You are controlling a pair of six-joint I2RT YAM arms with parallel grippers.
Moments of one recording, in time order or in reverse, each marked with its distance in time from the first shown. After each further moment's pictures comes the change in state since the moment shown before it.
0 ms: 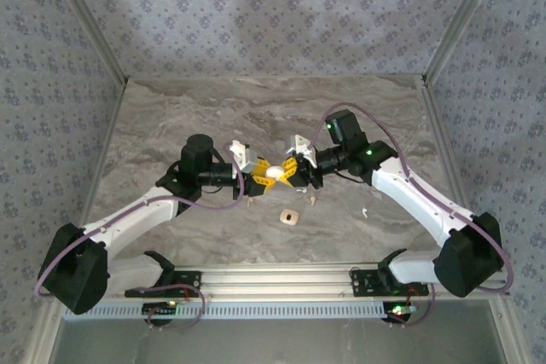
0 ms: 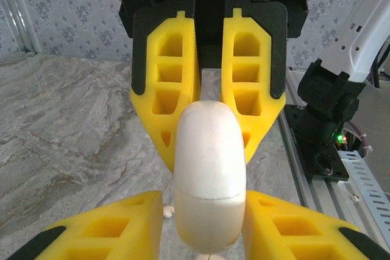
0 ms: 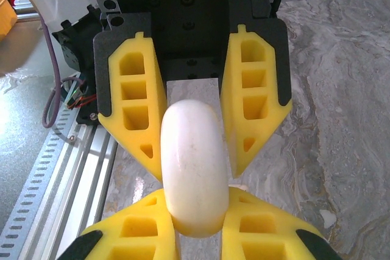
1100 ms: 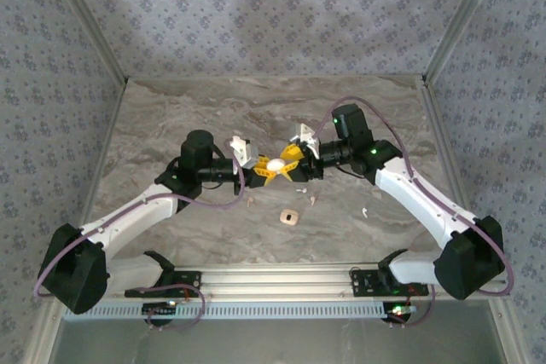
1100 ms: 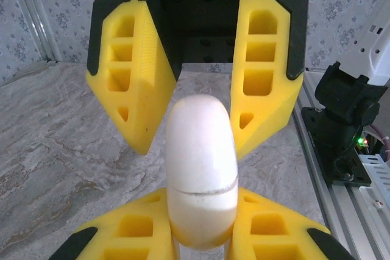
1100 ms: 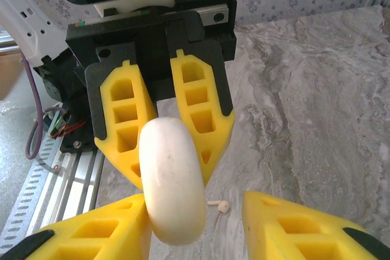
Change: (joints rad) left arm -0.005 0.003 0.049 -0.043 -0.046 0.039; right arm -0.047 -0.019 0.000 0.120 -0.002 0.137
